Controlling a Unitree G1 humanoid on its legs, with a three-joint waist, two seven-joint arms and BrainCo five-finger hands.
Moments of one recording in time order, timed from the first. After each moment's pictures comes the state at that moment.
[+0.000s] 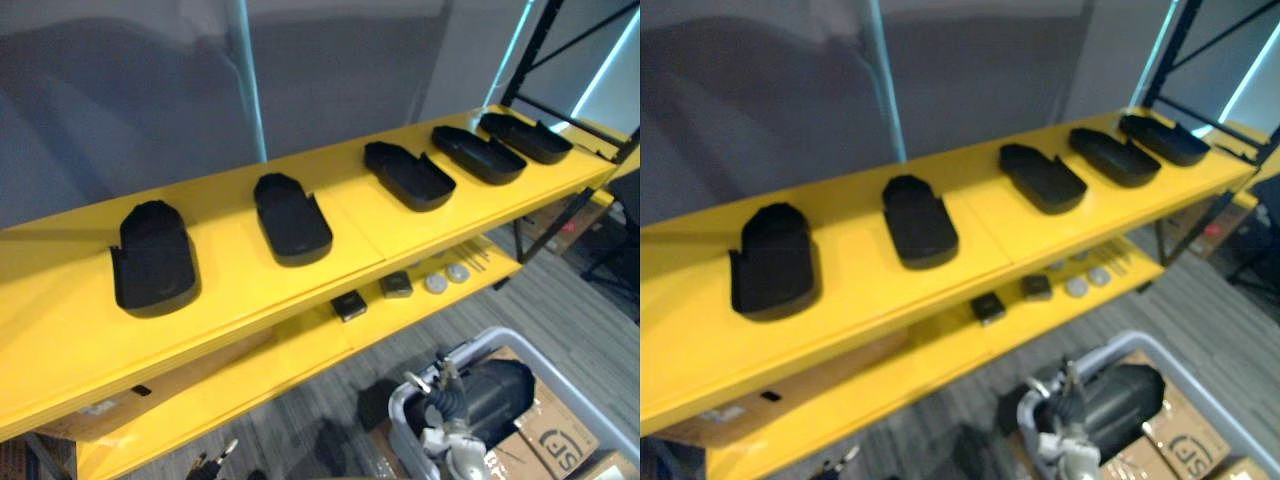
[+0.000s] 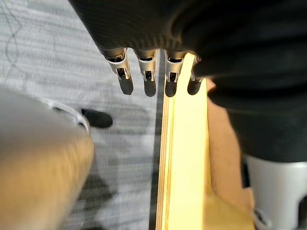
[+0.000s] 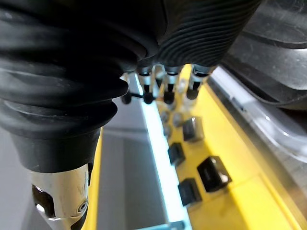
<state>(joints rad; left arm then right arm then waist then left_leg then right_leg) 0.16 0.11 0.09 0.98 -0.43 -0.03 0.10 0.23 -0.06 0.05 0.58 0.11 -0.45 -0.14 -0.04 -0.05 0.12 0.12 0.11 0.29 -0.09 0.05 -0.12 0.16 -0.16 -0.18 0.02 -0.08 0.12</state>
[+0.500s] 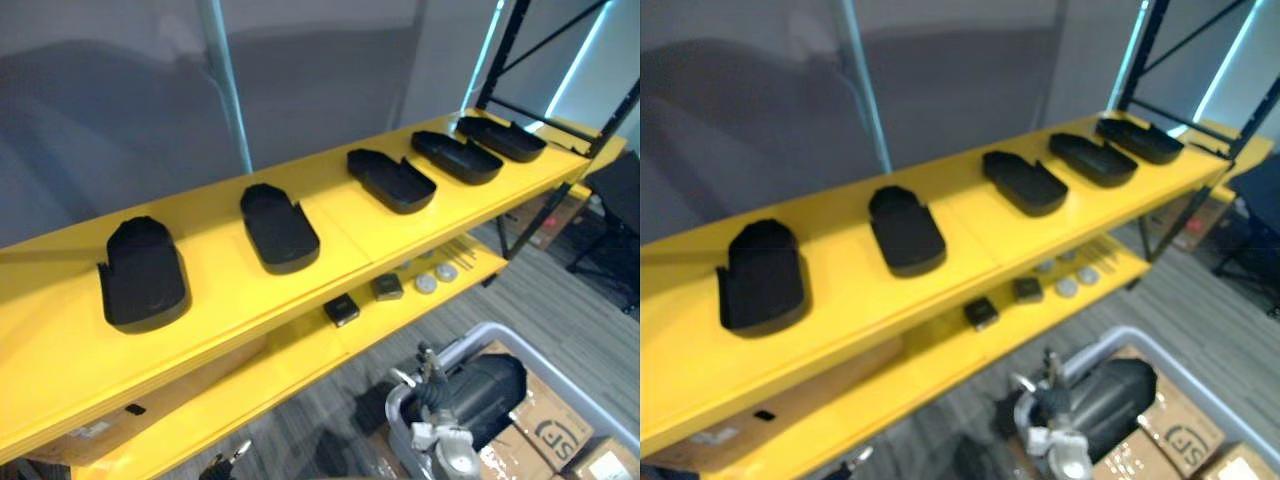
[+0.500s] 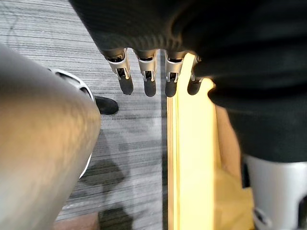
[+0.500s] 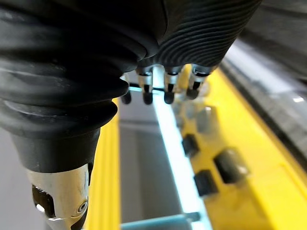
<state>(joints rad) 0.14 0.10 0.12 1.03 -0.42 0.00 0.07 0.17 -0.09 0.08 0.52 0.10 -0.46 -0.13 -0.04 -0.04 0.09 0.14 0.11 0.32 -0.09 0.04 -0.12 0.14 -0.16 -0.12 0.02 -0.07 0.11</state>
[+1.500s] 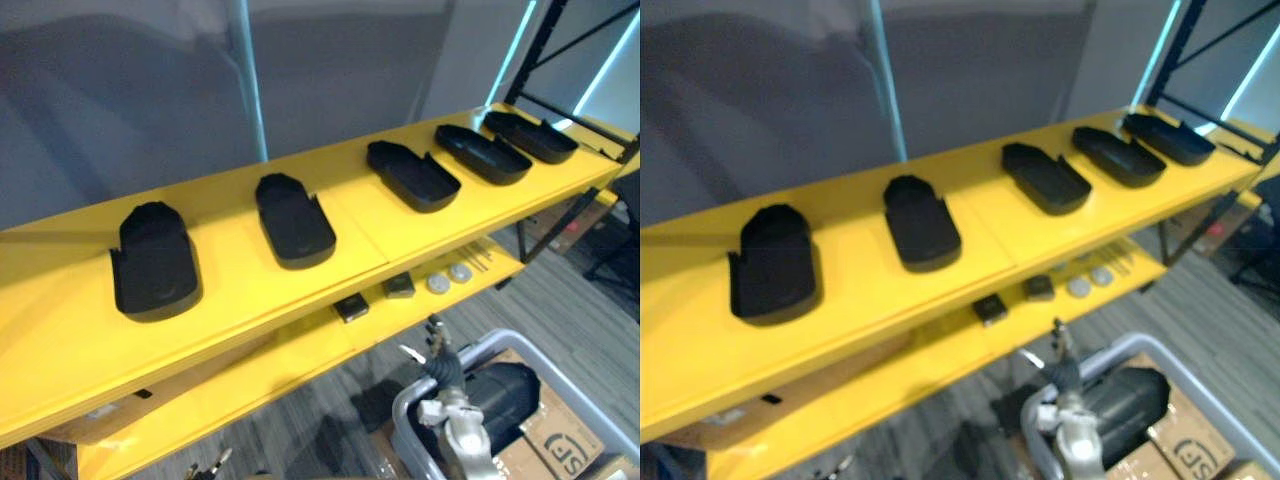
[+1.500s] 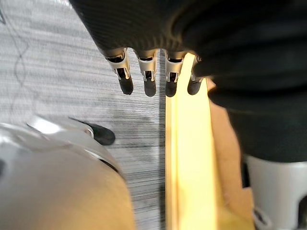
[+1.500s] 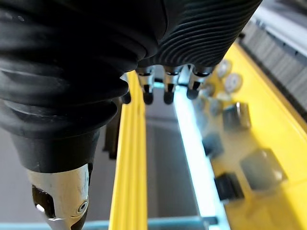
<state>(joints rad) 0.20 0.10 0.19 1.01 -0.29 -0.06 0.12 0.15 -0.11 0.07 0.44 0.10 -0.47 -0.18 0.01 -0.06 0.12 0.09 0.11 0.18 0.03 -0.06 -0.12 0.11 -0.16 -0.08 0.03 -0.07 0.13</state>
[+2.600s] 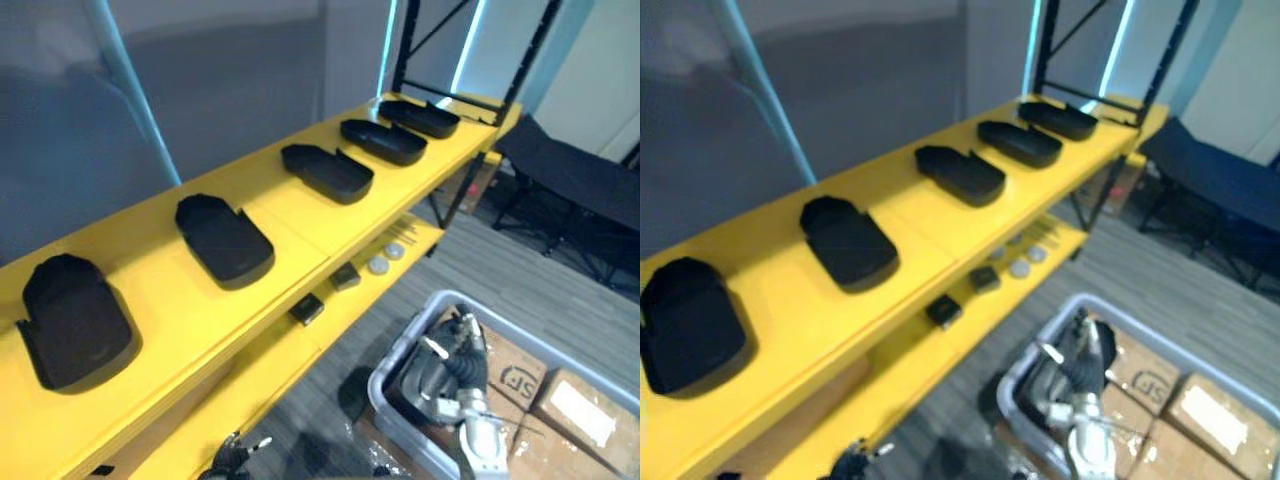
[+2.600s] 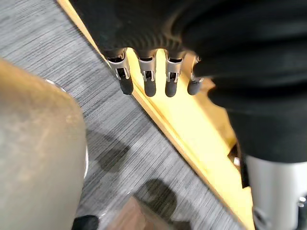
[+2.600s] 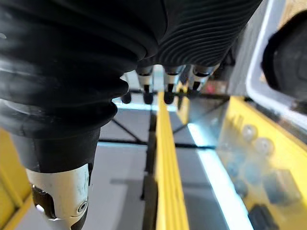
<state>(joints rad) 0.09 0.11 -0.02 1.04 -0.10 -0.08 0.02 0.25 -0.11 0.03 0.25 0.11 -0.50 -0.22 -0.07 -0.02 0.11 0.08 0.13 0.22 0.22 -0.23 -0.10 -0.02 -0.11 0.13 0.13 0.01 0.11</state>
